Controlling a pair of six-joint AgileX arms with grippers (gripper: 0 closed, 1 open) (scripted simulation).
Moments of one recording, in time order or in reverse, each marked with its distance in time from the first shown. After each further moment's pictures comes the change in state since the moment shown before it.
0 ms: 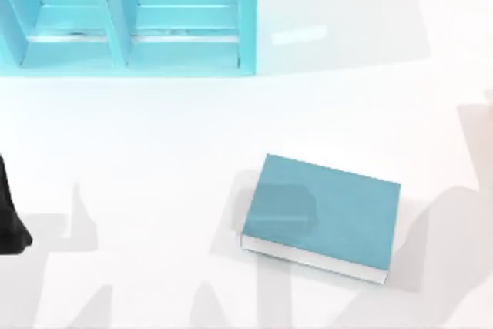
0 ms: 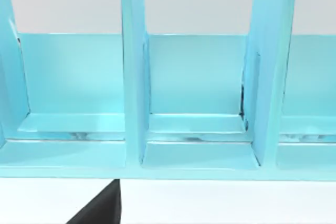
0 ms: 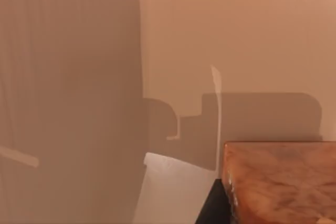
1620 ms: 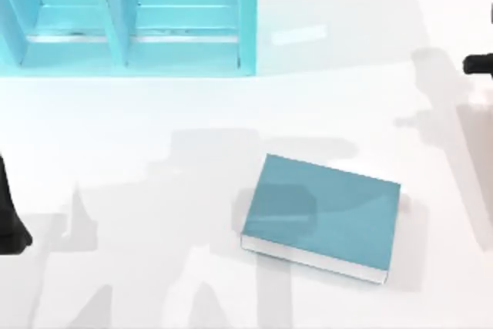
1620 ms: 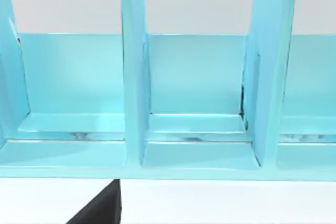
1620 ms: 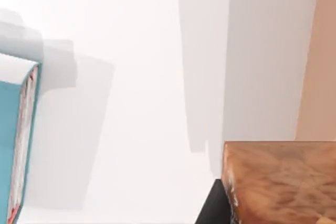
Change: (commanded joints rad) left arm 0.000 0.000 0.000 0.000 0.000 0.000; right arm 0.522 -0.126 0.328 -0.502 0.005 0.527
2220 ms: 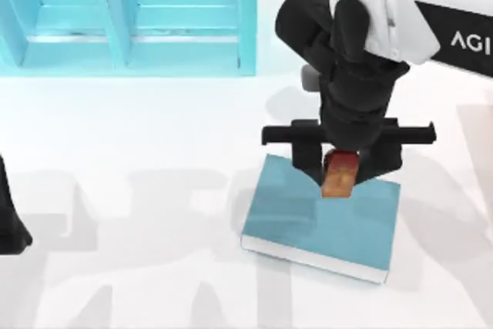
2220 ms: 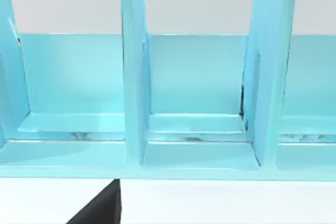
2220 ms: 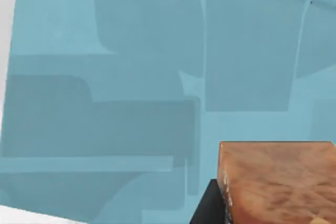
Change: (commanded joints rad) left arm 0.000 0.000 0.000 0.000 0.000 0.000; right arm 0.538 0.130 -0.048 0.215 -0.001 0.538
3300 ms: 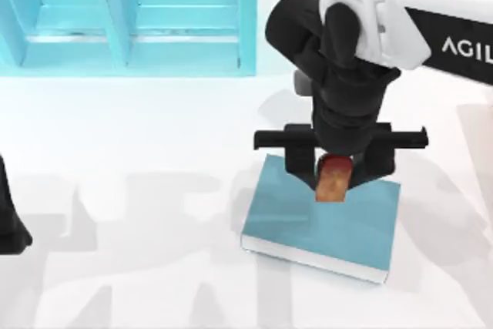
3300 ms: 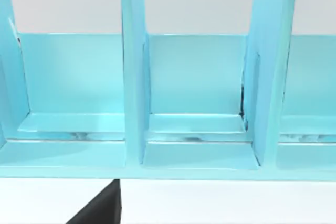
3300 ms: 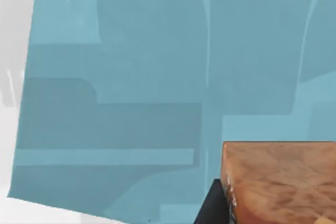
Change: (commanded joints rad) left arm 0.000 0.000 0.000 0.000 0.000 0.000; right arm 0.022 0.001 0.006 0.002 -0.002 0.022
